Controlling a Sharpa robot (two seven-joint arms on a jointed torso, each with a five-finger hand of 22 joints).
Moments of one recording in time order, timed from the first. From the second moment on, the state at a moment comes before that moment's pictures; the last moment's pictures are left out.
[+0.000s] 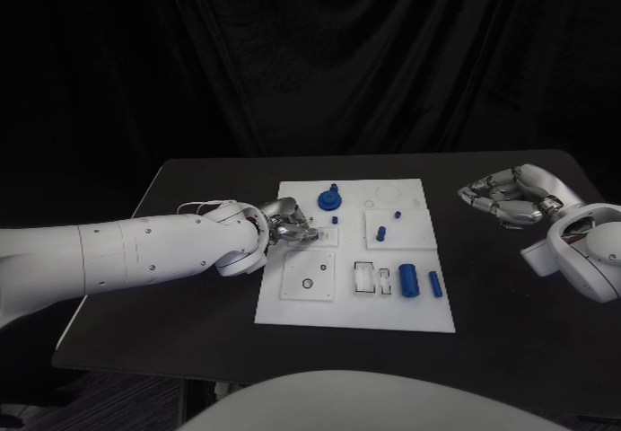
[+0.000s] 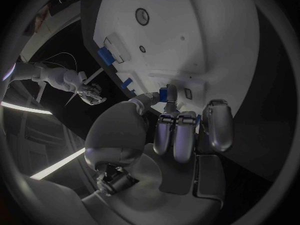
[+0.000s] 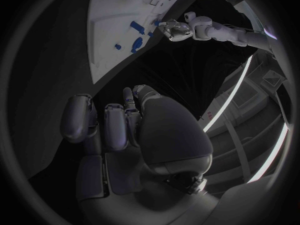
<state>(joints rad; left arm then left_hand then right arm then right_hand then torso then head) 1.15 -0.81 -0.21 1.49 -1.03 -0.34 -0.25 1.08 -0.01 0.46 0.05 0.46 1.04 0.06 0.14 0.93 1.47 -0.02 1.57 1.31 1.47 -0.07 1.58 1.31 0.07 1.36 0.05 1.38 1.31 1.31 -1.02 -0.25 1.56 -0.78 -0.46 0.08 1.41 -0.01 0.17 0.24 0.58 1.01 0.10 0.10 0.24 1.38 0.02 1.45 1.31 1.47 -0.05 1.33 1.31 0.07 1.43 0.06 1.17 1.31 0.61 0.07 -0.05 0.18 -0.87</state>
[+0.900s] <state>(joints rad) 1.22 -0.77 -0.21 1.39 -0.89 -0.07 -0.26 1.10 -0.01 0.48 0.06 0.44 1.05 0.06 0.15 0.93 1.47 -0.02 1.57 1.31 1.47 -0.07 1.58 1.31 0.07 1.37 0.05 1.39 1.31 1.31 -1.00 -0.25 1.55 -0.78 -0.46 0.08 1.41 -0.01 0.17 0.24 0.58 1.01 0.10 0.10 0.24 1.38 0.02 1.45 1.31 1.47 -0.05 1.33 1.31 0.07 1.43 0.06 1.17 1.31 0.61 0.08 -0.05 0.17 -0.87</state>
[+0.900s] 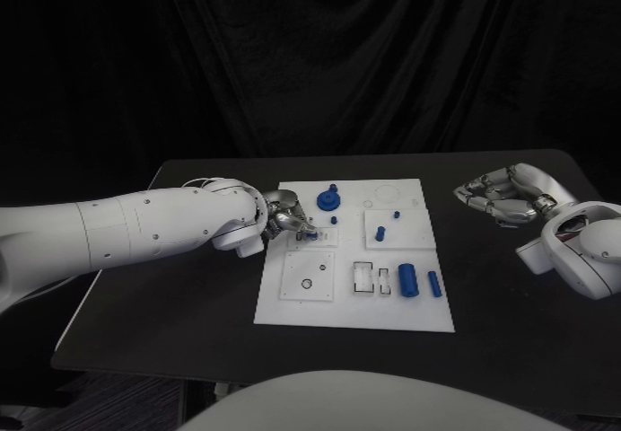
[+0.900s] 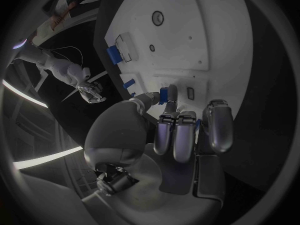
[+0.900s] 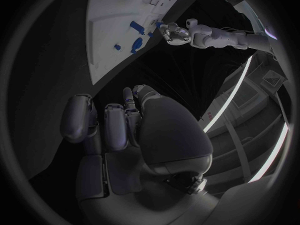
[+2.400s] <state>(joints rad) 1.23 -0.71 -0.21 1.35 -0.95 -0.04 -0.40 1.11 -0.01 0.49 0.07 0.44 1.04 0.06 0.14 0.94 1.47 -0.02 1.57 1.31 1.47 -0.07 1.58 1.31 0.07 1.36 0.05 1.38 1.31 1.31 -1.00 -0.25 1.55 -0.78 -0.45 0.07 1.41 -0.01 0.17 0.24 0.58 1.01 0.10 0.10 0.24 1.38 0.02 1.45 1.31 1.47 -0.05 1.33 1.31 0.07 1.43 0.06 1.16 1.31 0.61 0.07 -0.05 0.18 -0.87</state>
